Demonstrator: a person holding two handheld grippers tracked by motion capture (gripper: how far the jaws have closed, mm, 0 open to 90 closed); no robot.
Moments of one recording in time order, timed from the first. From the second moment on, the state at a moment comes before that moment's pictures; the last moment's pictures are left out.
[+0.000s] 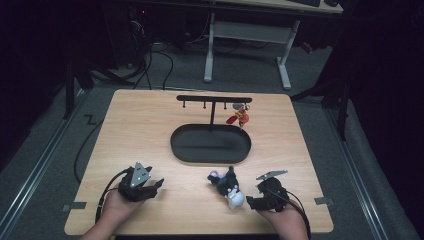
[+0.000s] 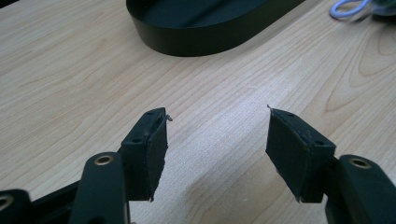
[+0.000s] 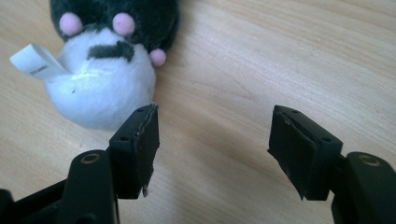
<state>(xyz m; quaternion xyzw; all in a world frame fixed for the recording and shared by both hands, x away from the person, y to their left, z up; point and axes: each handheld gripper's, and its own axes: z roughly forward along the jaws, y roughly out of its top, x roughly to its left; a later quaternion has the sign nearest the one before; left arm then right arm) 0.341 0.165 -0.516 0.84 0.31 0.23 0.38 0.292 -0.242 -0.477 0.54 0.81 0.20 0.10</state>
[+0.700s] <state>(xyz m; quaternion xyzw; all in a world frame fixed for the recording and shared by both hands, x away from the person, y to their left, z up) 0.340 0.171 -0.515 0.84 0.32 0.22 0.38 0.304 -0.212 -0.435 0.52 0.85 0.12 0.03</state>
